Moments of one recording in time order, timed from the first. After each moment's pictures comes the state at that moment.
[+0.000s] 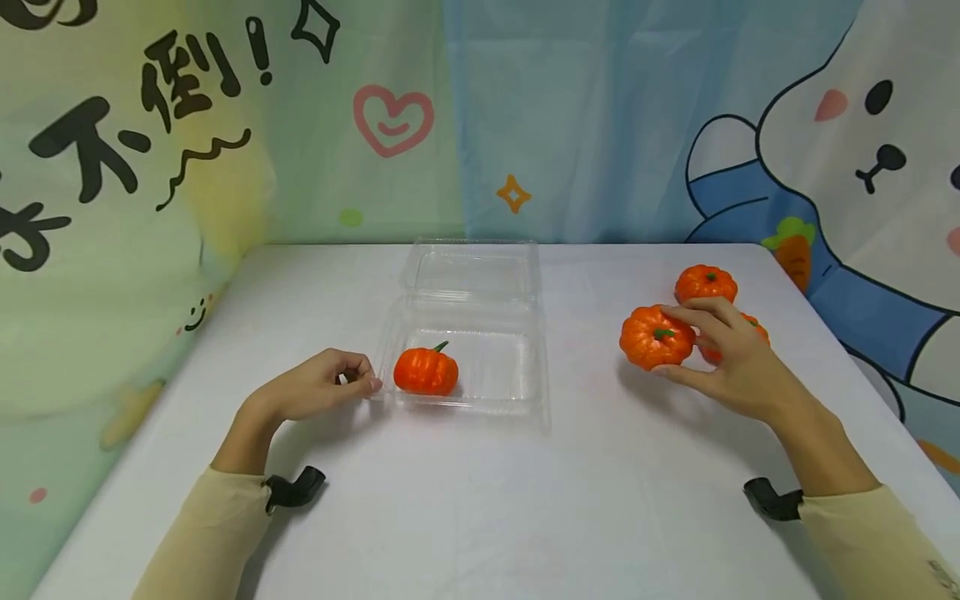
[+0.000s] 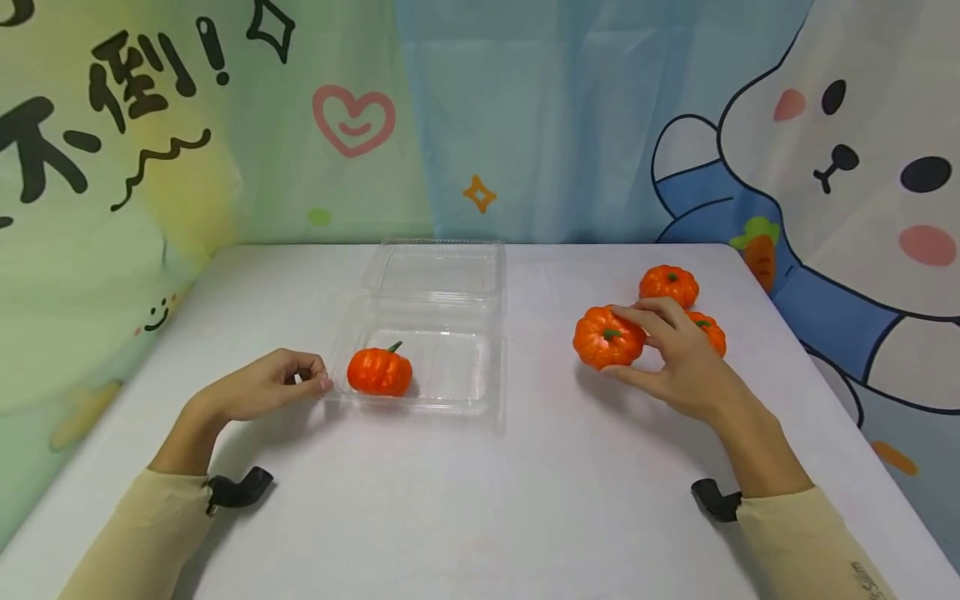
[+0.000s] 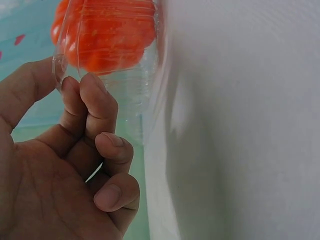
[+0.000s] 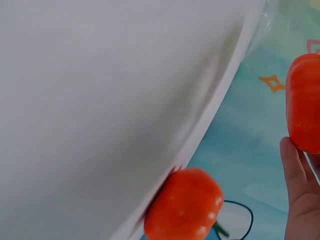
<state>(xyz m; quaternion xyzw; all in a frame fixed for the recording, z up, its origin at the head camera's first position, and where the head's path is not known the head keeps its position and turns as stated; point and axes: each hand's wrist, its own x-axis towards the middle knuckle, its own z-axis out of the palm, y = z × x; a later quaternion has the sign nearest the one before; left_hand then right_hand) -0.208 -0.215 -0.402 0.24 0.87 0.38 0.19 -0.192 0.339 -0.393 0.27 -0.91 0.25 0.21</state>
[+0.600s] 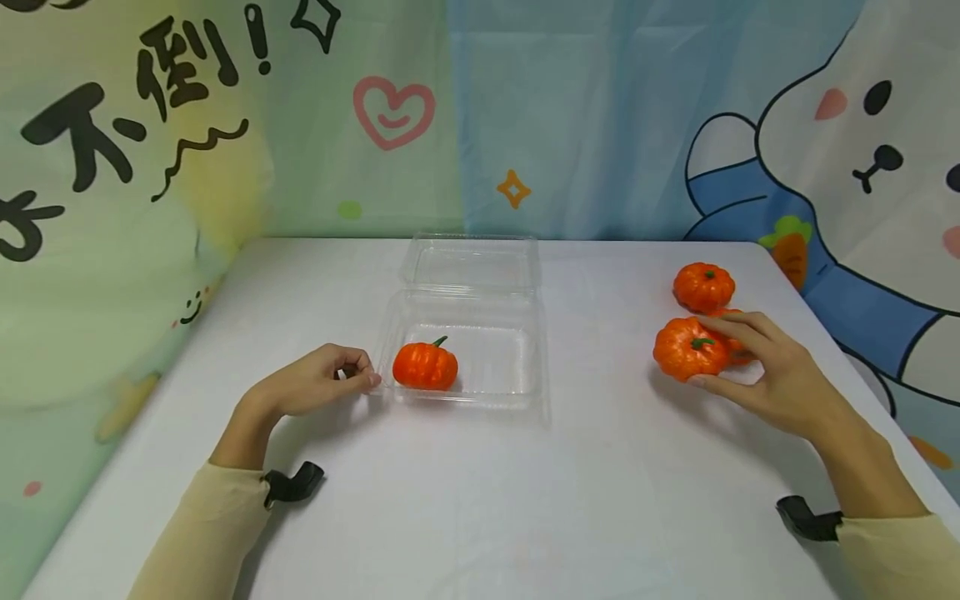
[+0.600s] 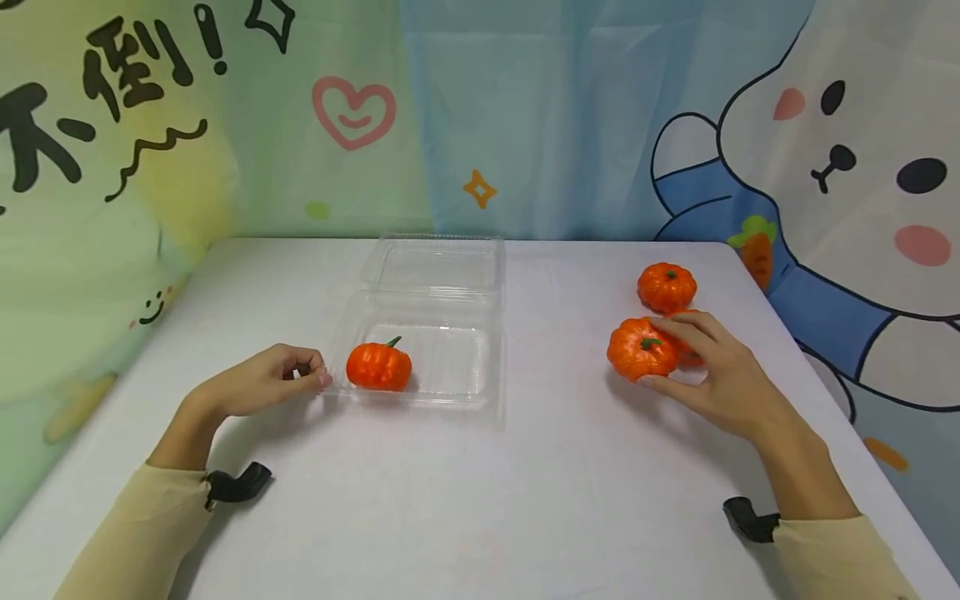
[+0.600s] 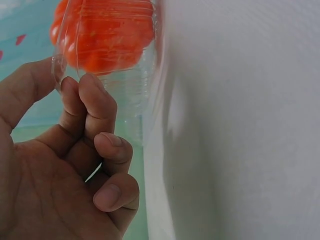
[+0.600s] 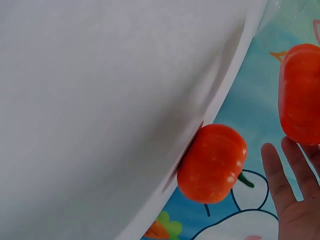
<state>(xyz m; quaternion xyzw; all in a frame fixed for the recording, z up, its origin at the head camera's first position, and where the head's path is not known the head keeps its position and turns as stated) -0.210 -0.216 -0.403 0.25 0.87 0.38 0.19 -0.168 0.375 -0.397 0.23 -0.92 0.23 0.20</state>
